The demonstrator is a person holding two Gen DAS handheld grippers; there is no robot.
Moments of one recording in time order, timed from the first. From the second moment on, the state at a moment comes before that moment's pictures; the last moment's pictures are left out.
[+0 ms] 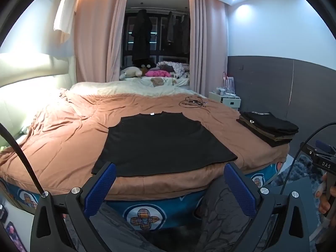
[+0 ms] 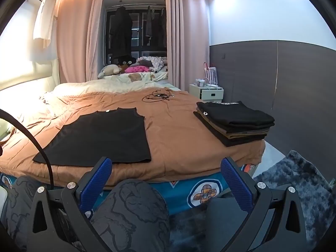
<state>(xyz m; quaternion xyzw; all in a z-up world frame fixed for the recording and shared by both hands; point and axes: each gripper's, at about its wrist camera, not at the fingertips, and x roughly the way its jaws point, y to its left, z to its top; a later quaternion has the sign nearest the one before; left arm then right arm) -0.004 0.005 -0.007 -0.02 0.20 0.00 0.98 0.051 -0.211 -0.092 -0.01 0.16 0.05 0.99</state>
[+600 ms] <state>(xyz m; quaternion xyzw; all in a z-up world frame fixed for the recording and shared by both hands) -0.008 0.006 -0.006 -0.02 0.19 -0.01 0.98 0.047 -0.208 -0.096 -0.01 0.15 0.04 0.99</state>
